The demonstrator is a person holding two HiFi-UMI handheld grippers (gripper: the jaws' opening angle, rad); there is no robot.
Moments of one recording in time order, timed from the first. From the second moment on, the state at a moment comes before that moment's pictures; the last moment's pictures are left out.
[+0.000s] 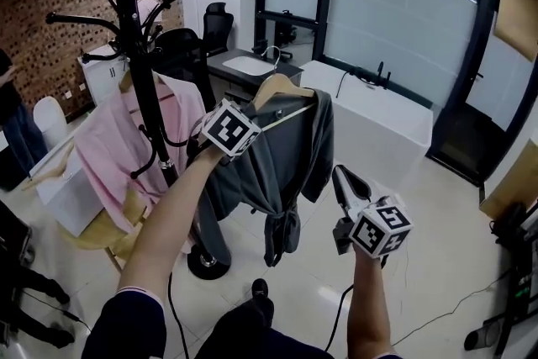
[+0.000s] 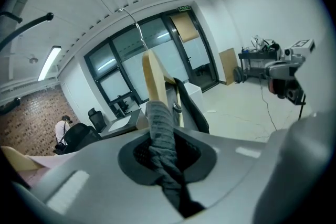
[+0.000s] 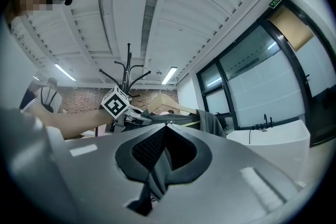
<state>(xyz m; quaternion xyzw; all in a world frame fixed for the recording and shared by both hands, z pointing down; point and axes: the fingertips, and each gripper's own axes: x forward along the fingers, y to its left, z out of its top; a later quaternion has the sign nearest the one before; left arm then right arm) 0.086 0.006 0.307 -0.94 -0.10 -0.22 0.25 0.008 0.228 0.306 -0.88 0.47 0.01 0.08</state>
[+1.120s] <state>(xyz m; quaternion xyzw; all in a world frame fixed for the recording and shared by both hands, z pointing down) 0.424 -0.078 0.311 -0.94 -0.08 -0.22 0.26 0.369 0.128 0.300 -0.85 0.52 0.02 0.09</state>
